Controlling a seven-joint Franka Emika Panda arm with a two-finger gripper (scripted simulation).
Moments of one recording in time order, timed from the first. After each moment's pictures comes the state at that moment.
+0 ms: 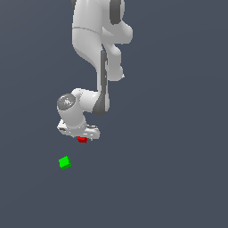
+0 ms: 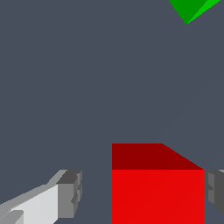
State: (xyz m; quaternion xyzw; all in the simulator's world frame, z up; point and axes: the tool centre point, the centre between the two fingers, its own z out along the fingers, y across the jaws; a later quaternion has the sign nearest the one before) arm 0.004 -0.173 0.021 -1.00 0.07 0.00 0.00
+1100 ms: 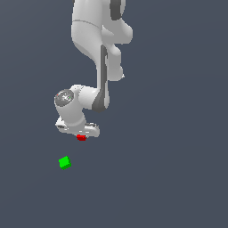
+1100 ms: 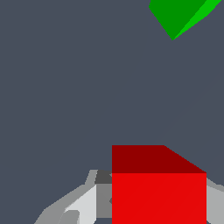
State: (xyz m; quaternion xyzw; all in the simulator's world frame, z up) arm 0.004 -0.173 0.042 -1.00 0.07 0.00 0.00
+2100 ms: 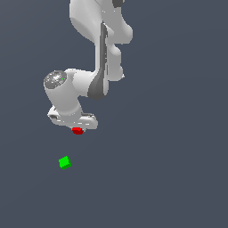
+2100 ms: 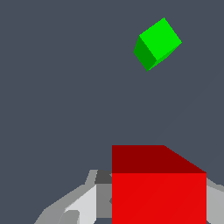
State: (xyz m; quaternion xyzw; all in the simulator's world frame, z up) arm 0.006 -0.174 0.118 -1.00 0.07 0.00 0.00
